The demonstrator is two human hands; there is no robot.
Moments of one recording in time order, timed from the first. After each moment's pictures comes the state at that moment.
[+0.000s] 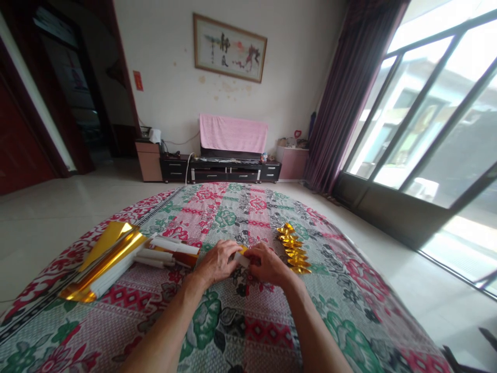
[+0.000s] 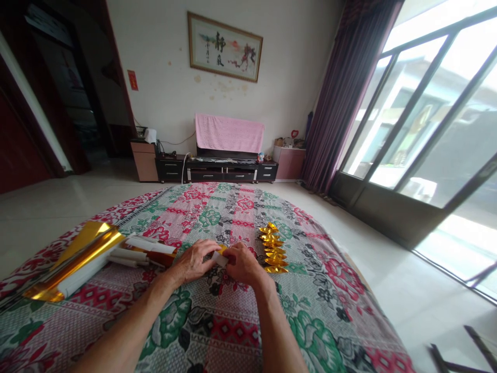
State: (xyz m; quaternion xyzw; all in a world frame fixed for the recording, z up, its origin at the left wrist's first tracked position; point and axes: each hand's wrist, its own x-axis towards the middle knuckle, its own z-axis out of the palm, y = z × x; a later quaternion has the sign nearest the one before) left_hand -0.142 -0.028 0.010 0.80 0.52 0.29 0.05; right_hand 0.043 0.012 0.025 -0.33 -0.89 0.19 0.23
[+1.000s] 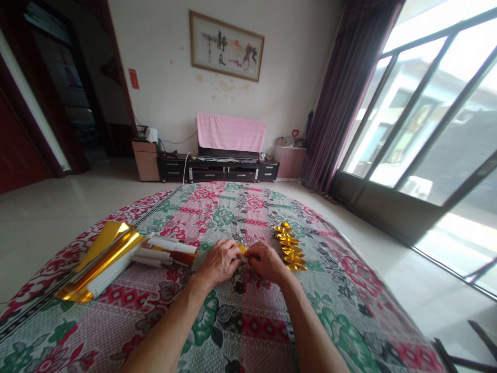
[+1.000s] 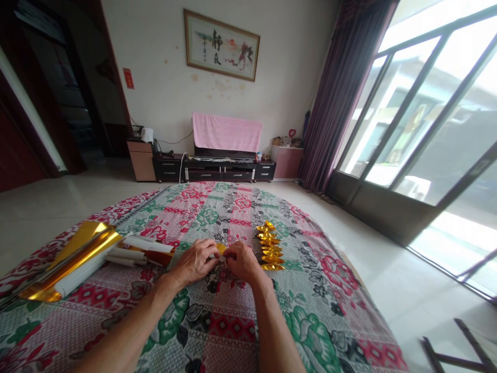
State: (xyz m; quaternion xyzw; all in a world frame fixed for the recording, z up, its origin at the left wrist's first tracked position) left_hand -0.125 -0.037 0.016 0.79 0.55 0.25 0.00; right_hand 0.045 0.016 0.017 -0.35 -0.86 0.22 0.29
